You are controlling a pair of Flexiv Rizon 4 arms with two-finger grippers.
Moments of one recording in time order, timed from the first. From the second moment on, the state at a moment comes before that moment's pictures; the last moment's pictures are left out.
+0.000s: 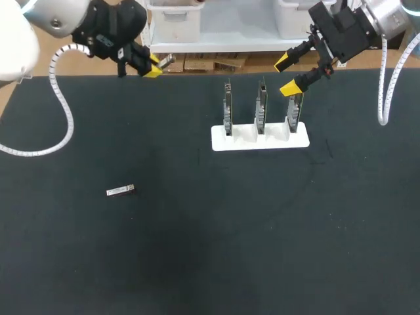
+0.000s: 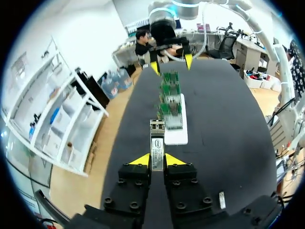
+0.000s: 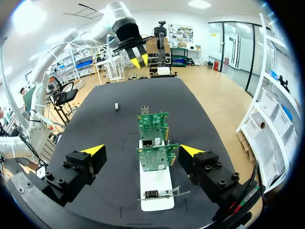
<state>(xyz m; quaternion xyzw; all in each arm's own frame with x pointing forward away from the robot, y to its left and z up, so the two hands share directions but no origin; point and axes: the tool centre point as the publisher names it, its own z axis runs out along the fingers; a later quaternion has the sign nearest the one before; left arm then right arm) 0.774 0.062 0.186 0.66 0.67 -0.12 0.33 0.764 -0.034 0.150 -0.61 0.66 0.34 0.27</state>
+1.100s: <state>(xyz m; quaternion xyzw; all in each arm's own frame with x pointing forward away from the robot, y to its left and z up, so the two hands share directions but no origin) 0.801 -0.034 0.210 0.69 0.56 -0.23 0.40 0.764 -0.034 0.150 -0.61 0.66 0.34 0.27</state>
